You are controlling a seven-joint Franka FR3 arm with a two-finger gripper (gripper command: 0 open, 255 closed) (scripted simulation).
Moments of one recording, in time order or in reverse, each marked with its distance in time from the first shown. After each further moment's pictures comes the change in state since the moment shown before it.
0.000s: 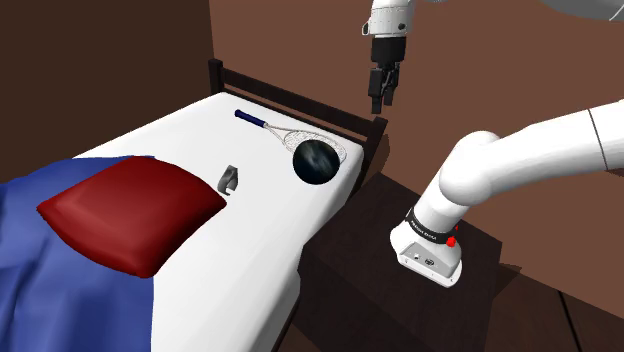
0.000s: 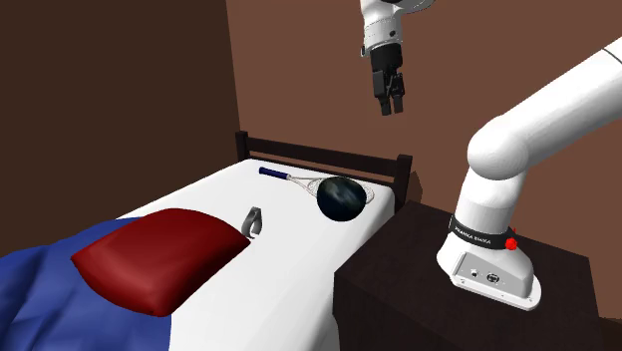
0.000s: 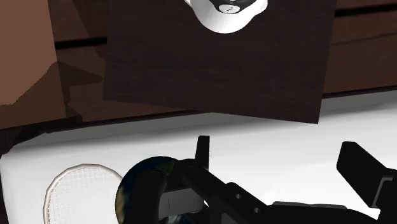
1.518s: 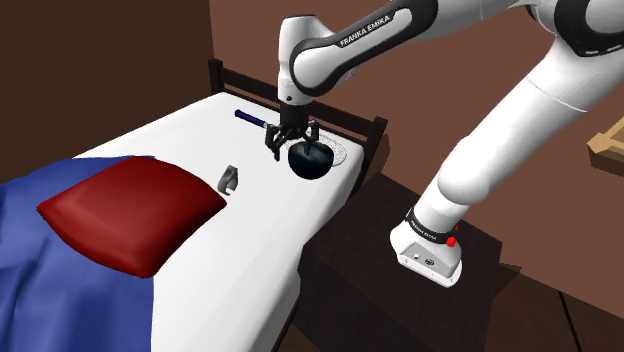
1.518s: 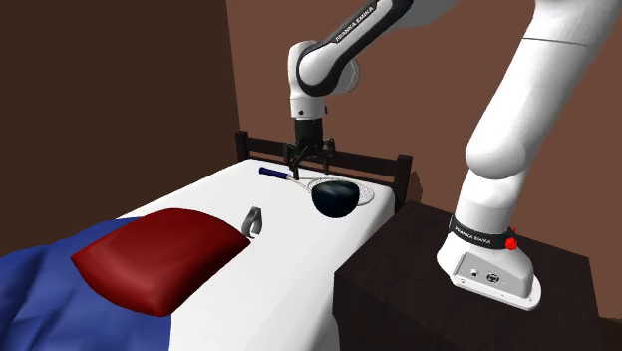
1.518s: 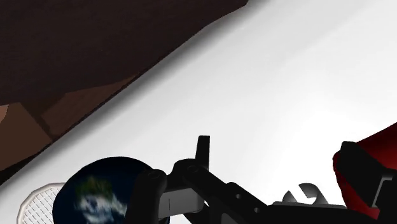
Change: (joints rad) arm -0.029 0.566 0.363 0.004 0.149 0.748 0.713
